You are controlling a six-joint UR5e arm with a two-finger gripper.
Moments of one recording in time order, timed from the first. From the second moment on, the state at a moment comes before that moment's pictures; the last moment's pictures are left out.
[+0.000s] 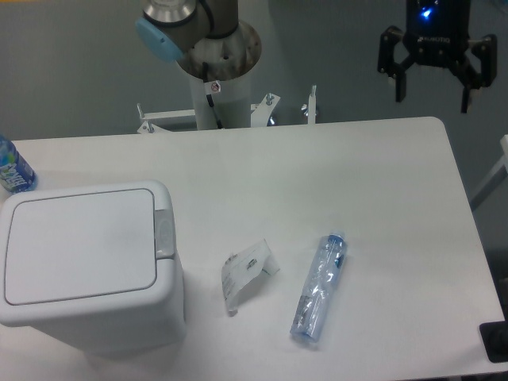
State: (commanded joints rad) arm 2.83 -1.63 -1.42 -1.26 1.41 1.43
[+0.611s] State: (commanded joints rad) arm 2.78 -1.65 -1.43 -1.26 1.35 1.17
